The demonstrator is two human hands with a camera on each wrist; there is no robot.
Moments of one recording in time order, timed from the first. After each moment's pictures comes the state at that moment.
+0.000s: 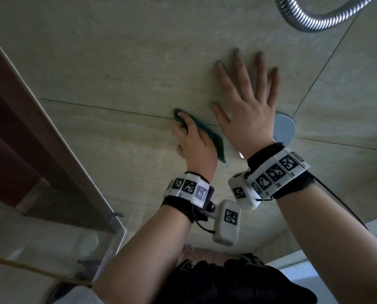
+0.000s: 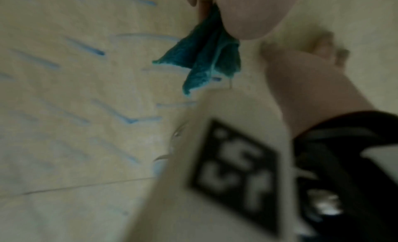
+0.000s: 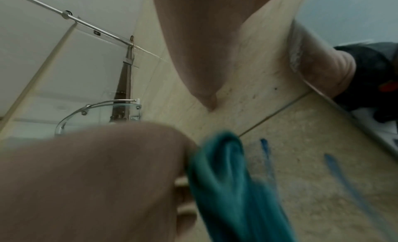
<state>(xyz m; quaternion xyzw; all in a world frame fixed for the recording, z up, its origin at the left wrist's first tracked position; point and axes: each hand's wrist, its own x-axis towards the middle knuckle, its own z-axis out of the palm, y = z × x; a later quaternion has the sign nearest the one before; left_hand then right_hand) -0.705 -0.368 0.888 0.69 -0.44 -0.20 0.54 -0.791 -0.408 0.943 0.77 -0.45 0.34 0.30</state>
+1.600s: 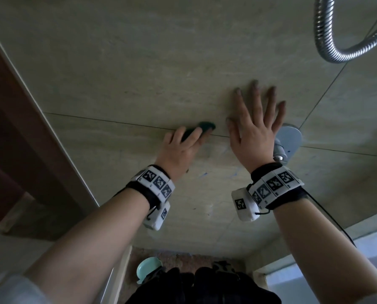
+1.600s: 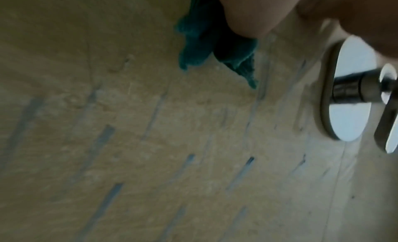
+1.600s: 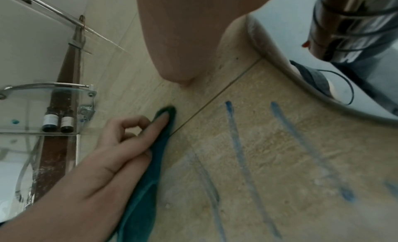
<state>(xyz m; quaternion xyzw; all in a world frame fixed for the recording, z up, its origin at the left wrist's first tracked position) -0.584 -0.379 0.870 0.48 -0.78 0.33 0.23 -0.773 -0.411 0.917 0.73 -0.48 0.41 0.26</state>
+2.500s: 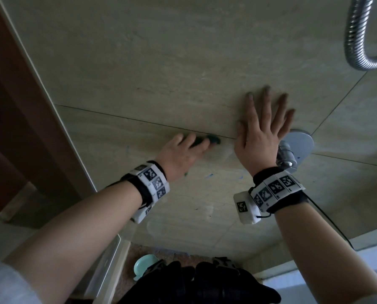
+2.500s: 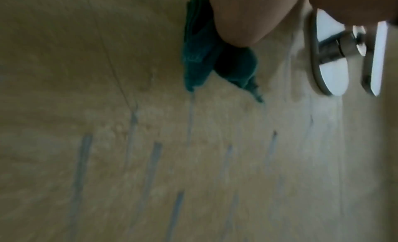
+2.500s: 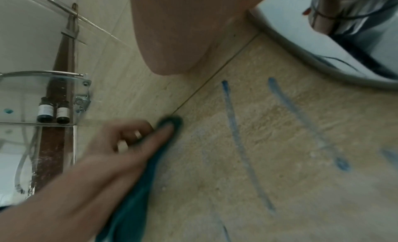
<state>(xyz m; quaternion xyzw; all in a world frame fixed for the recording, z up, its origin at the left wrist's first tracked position) -0.566 -0.376 0.876 0.47 -0.84 0.28 -0.02 -0.763 -0.414 0.908 0.72 -0.48 0.43 0.25</state>
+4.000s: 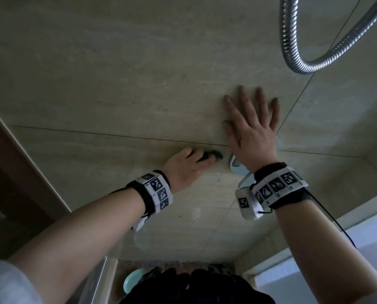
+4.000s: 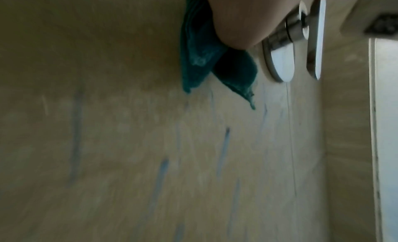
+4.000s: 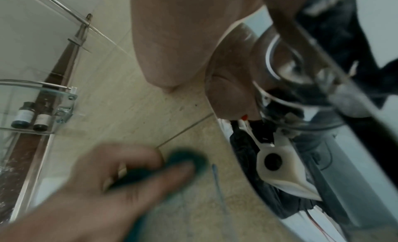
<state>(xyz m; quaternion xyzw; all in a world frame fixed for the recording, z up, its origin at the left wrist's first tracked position) -0.623 -0.403 0.863 0.31 -0.87 0.37 0.09 -0.816 -0.417 0.933 0.76 -0.45 0.35 0.32</state>
